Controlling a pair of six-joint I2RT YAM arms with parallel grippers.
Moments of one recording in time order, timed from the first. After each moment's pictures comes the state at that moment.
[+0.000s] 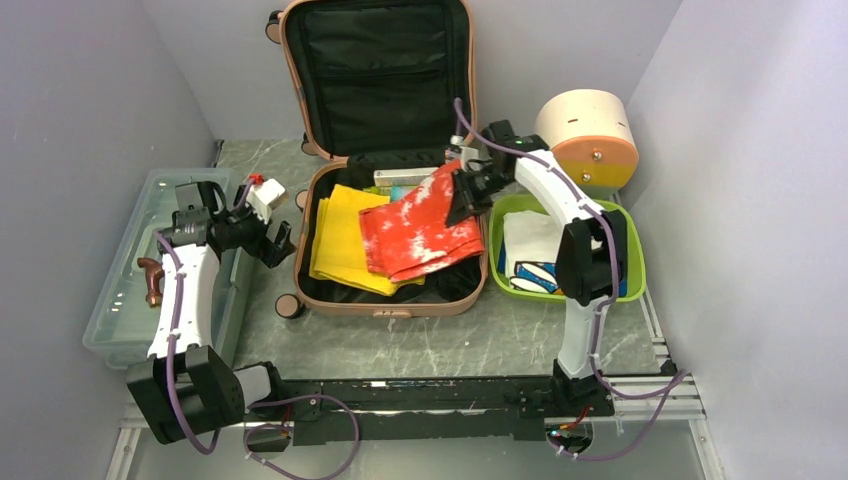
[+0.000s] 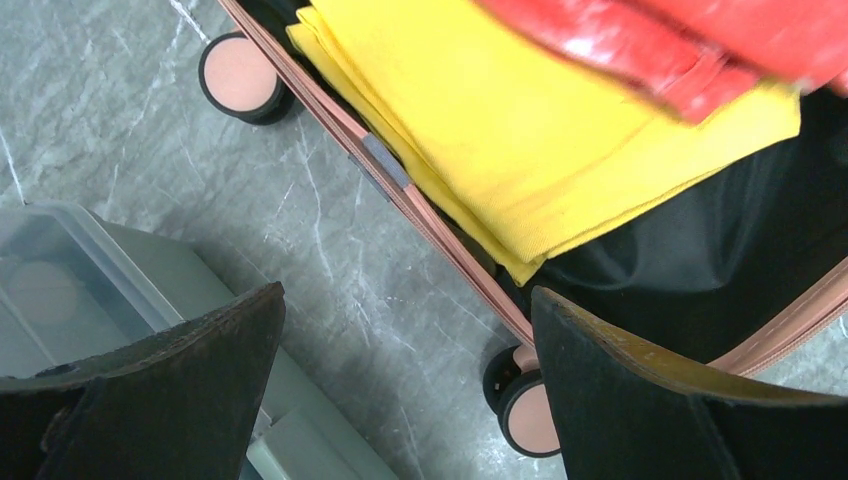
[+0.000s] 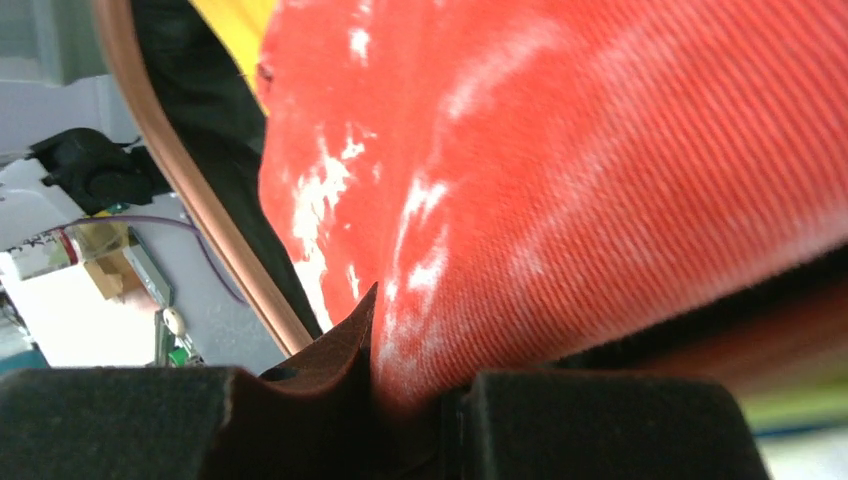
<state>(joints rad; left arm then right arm) 0.27 1.19 1.03 -0.73 0.71 0.79 0.36 2.00 1.82 -1.00 -0.74 0.02</state>
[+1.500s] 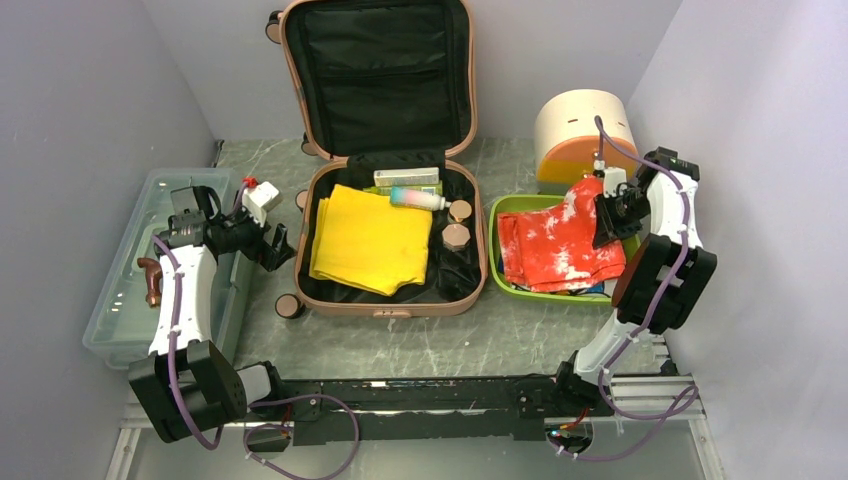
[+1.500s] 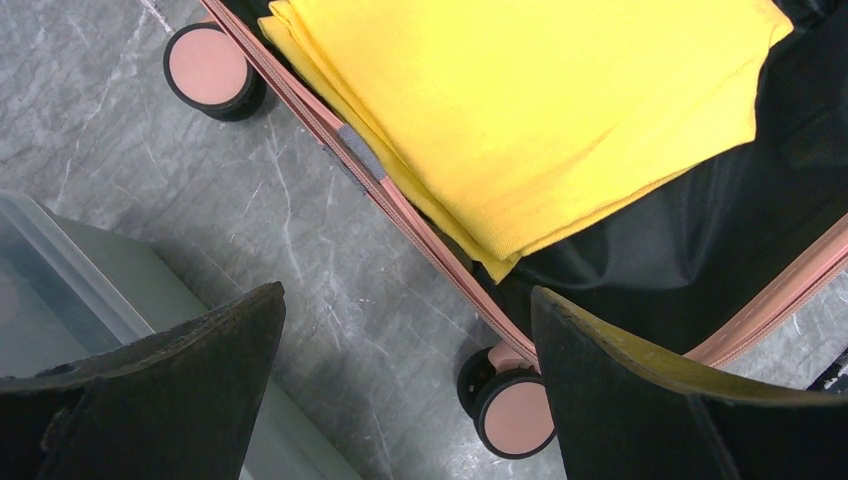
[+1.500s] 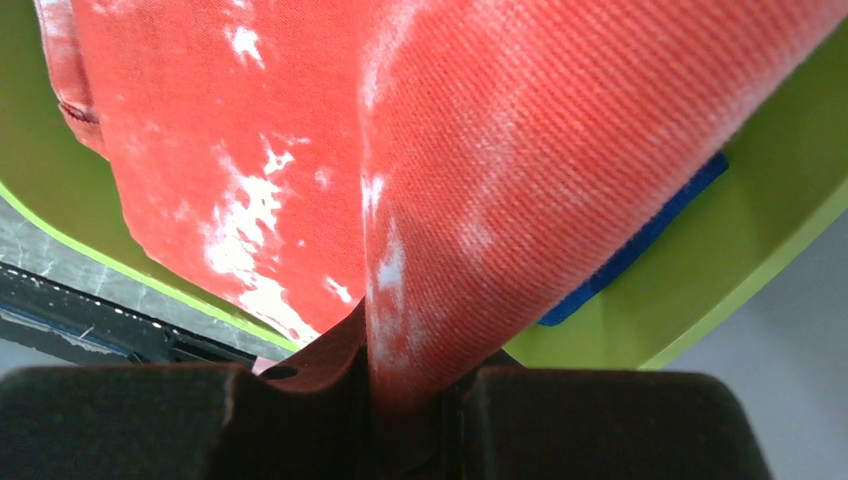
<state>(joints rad) 0.31 1.20 1.01 -0.75 0.79 0.79 -0.41 1.77 1.58 -1.25 -0.34 -0.64</state>
